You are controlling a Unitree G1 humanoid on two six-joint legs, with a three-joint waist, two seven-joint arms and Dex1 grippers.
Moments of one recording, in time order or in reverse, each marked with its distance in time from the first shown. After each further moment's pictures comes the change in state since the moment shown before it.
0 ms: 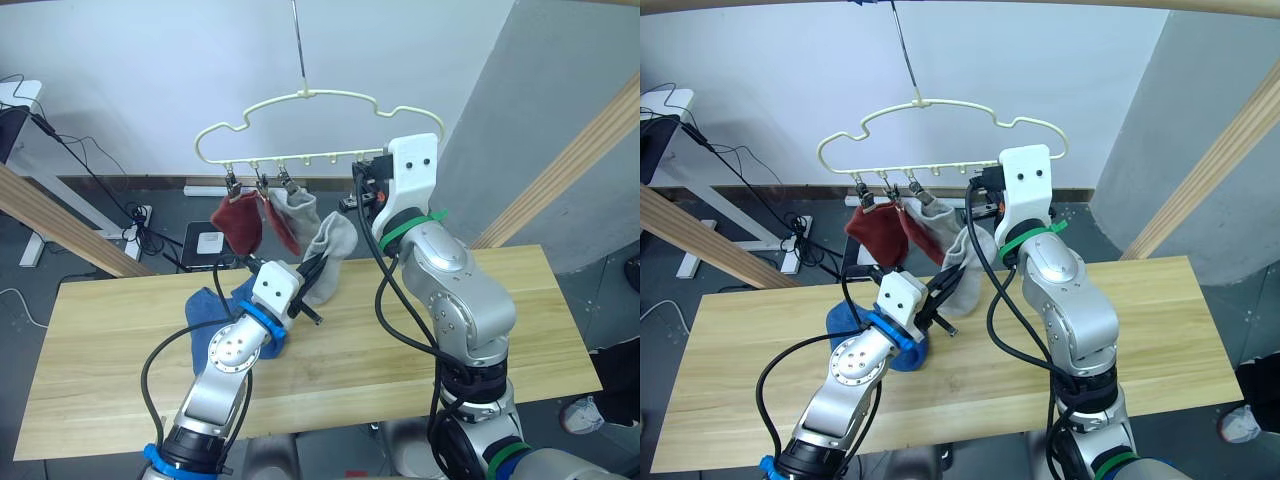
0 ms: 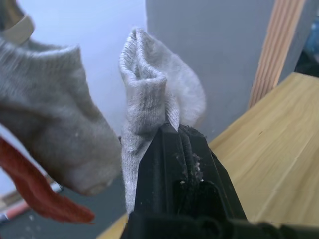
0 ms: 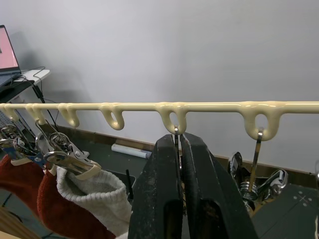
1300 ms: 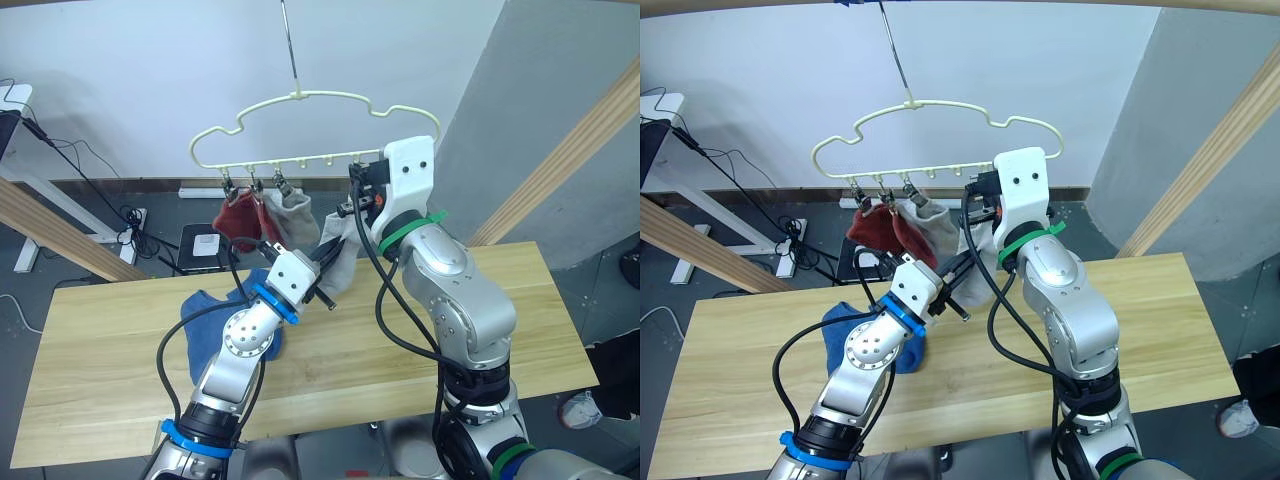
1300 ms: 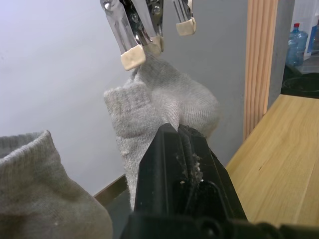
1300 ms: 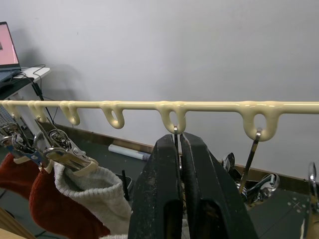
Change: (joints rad) left arm -0.093 -0.046 -0.012 0.061 0.052 -0.116 0.000; right arm 0.017 -0.034 0.039 -0.009 -0.004 -0.026 0.017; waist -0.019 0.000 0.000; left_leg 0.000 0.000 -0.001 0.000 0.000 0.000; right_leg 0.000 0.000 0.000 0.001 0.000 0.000
